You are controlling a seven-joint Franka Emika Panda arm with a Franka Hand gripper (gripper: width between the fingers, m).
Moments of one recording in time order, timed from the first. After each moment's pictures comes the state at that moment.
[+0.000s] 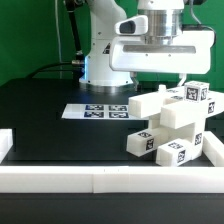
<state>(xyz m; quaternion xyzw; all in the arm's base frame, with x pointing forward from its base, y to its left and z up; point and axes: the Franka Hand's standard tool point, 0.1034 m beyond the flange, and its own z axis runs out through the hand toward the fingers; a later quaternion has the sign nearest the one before) 0.409 0.086 0.076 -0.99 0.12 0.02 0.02</state>
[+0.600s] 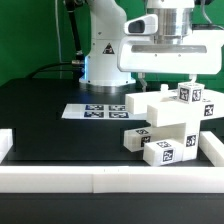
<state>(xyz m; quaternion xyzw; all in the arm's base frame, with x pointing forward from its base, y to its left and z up) 0.428 0.099 0.078 -0.99 0.12 0.01 0.02</state>
